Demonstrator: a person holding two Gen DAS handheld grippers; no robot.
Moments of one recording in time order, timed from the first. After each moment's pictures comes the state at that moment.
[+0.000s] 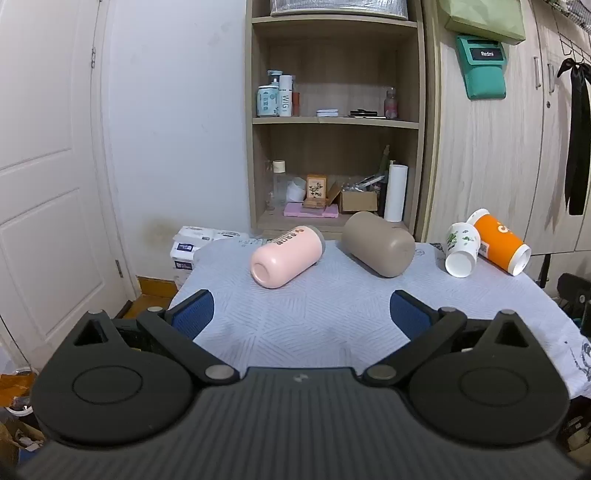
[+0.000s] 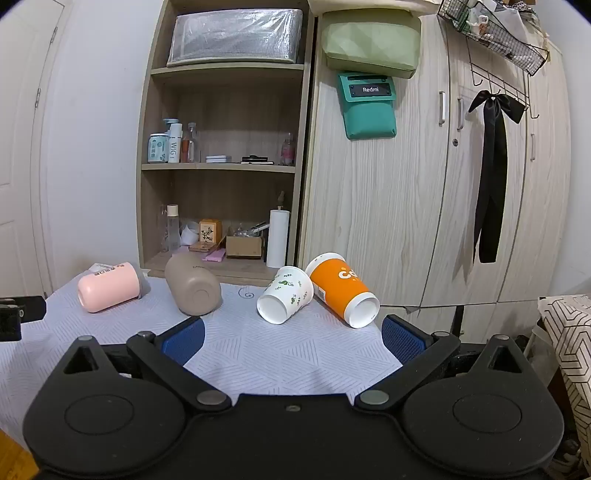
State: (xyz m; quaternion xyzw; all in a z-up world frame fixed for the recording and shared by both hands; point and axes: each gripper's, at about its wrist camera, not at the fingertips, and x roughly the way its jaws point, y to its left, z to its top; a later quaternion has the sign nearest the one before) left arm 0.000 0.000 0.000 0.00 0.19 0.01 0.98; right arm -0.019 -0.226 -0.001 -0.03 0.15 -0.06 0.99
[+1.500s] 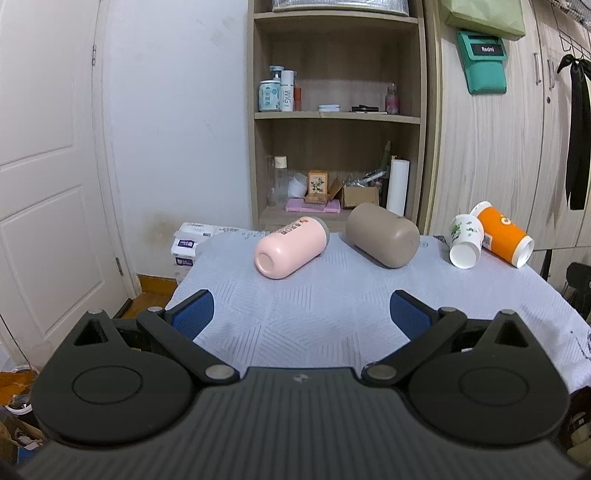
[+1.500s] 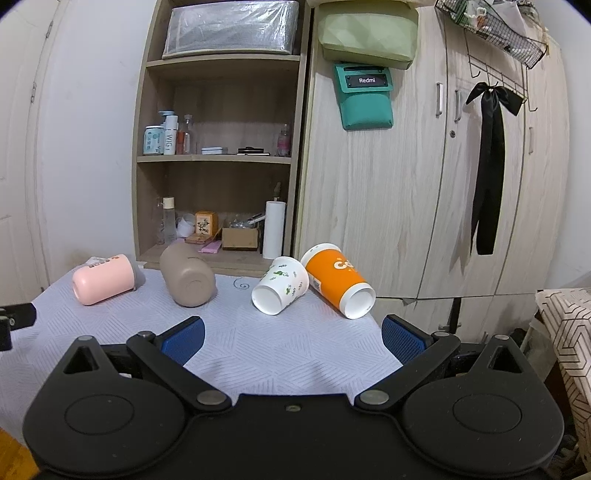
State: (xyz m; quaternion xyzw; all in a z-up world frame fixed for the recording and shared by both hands) left arm 0.002 0.006 -0.013 0.01 0.20 0.01 0.98; right arm -0.018 -0.232 -0.003 -0.02 0.17 -0.06 0.98
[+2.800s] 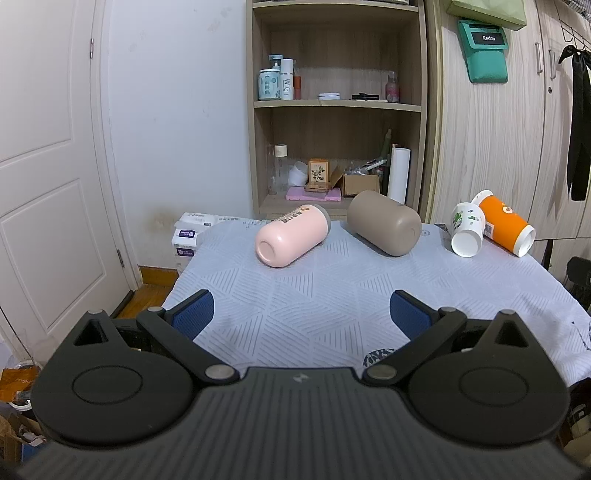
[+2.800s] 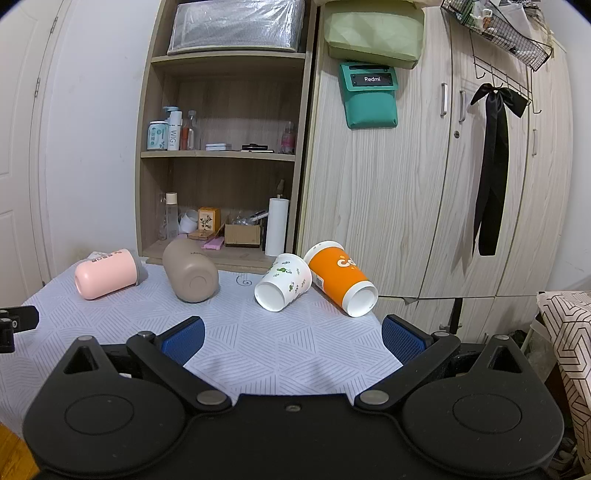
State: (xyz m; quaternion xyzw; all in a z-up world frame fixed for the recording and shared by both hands) left arm 0.002 0.005 -0.018 0.01 0.21 0.01 0.98; right arm -0.019 -0.228 -0.003 -0.03 0.17 -0.06 0.98
